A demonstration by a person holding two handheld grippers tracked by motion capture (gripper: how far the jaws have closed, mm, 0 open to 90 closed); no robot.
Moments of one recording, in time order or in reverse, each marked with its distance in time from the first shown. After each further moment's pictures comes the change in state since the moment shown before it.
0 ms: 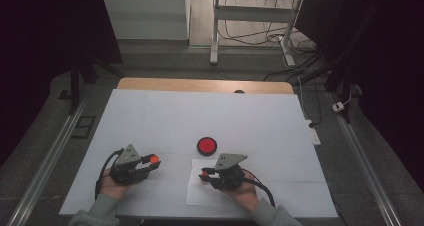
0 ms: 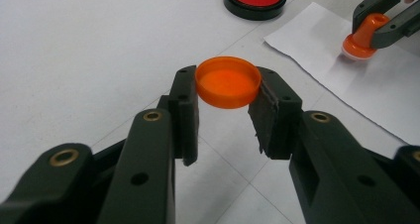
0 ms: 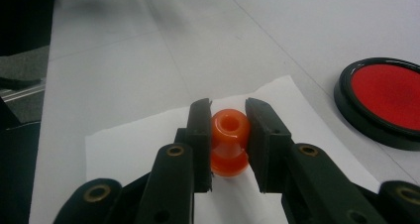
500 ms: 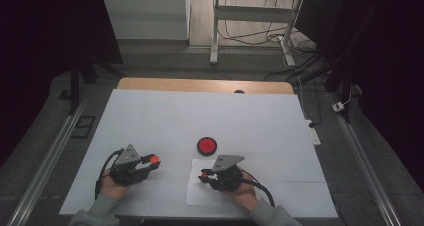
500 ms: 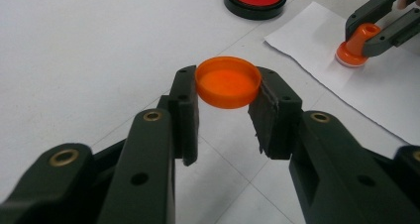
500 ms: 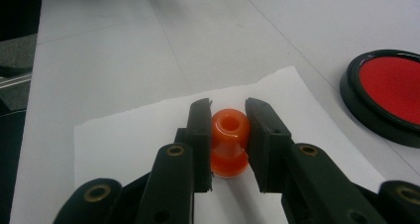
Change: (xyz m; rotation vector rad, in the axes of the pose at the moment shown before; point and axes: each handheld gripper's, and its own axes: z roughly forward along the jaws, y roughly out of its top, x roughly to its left) left arm 0.000 0.000 0.000 0.001 0.001 0.001; right arm 0.001 -0.003 0.006 0.037 -0.012 -0.030
